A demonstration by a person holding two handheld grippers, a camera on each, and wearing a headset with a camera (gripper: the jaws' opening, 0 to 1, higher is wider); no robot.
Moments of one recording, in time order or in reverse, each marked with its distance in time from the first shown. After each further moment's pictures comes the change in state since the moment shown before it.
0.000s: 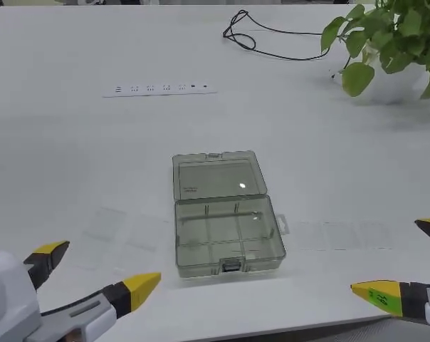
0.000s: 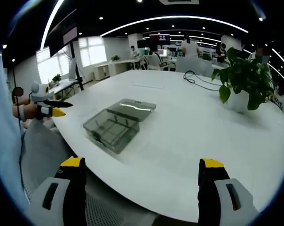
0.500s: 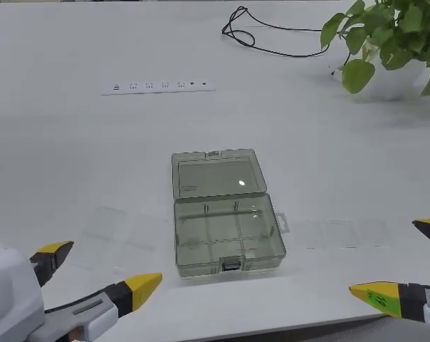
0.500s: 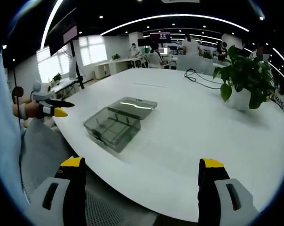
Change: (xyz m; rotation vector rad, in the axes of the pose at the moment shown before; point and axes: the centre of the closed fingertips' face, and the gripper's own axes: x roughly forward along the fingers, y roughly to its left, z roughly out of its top) left arm 0.010 0.002 -0.008 0.001 0.058 -0.007; right arm 0.004 0.002 -0.003 0.001 0.014 0.009
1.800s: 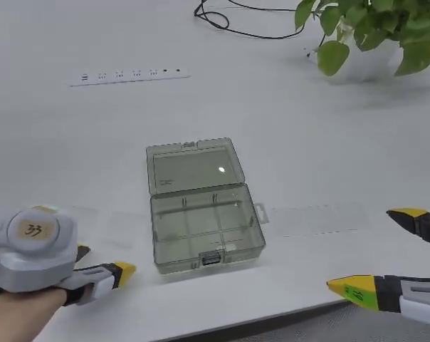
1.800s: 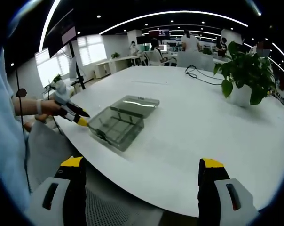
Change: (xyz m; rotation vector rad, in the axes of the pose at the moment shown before) left arm 0.059 0.020 -0.050 0.121 0.403 0.017; right arm -0.006 0.009 -0.002 0.033 0.024 0.017
